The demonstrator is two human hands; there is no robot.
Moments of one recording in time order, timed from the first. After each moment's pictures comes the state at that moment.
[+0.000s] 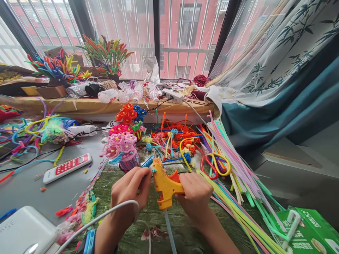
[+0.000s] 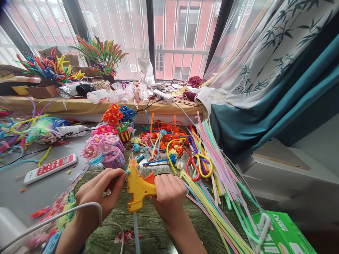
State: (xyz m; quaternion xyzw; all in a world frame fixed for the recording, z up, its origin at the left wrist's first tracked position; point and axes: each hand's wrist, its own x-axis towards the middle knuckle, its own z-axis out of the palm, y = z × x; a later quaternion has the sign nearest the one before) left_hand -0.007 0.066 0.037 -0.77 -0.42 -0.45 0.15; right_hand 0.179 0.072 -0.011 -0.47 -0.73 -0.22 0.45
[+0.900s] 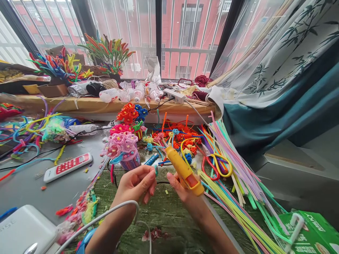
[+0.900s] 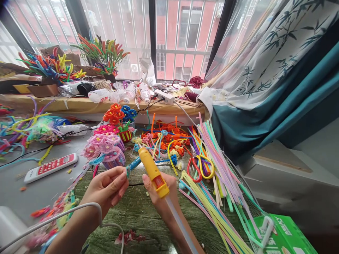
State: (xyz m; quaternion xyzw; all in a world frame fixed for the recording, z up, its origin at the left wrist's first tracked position) left_hand 0.005 0.062 0.054 -0.45 -0.46 -0.49 -0.59; right_hand 0.162 0.071 -0.001 -0.47 -0.60 0.35 0.55
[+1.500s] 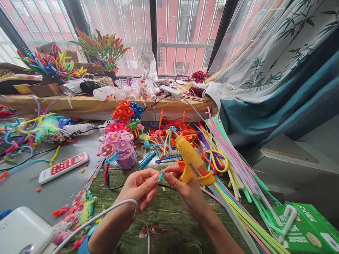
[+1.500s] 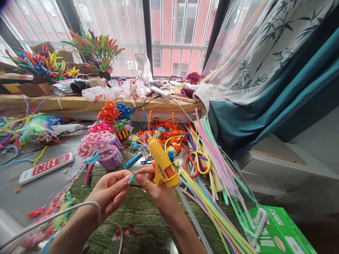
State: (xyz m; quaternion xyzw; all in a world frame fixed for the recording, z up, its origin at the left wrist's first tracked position) left_hand 0.009 0.065 0.042 -0.40 -0.42 -0.40 -0.71; right_hand 0.167 0.070 -0.004 -0.37 -0.50 0.54 0.57
